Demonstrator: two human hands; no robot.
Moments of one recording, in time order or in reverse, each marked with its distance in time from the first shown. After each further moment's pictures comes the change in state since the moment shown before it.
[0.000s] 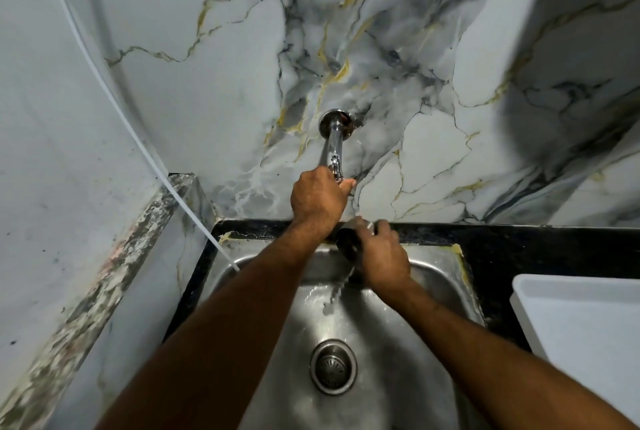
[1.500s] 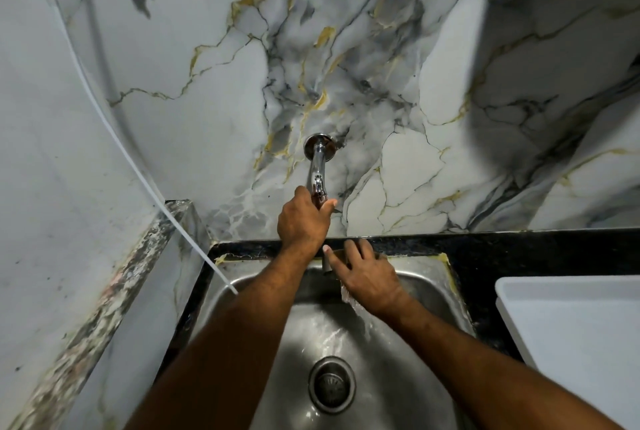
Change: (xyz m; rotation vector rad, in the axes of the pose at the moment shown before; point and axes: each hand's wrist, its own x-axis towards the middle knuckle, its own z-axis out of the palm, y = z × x) left_hand -0.018 -0.004 -0.001 -0.084 0.039 -0.037; right_hand -0.026 0.005 -0.025 -0.386 -0.099 -0.436
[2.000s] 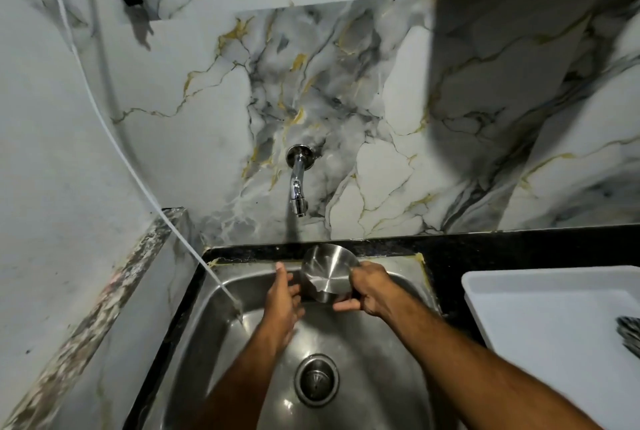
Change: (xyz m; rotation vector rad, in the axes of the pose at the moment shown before) left_hand -0.121 -0.068 0.022 -0.990 -0.406 -0.680; right_hand -0.049 0.010 -0.049 1.807 -0.163 0.971
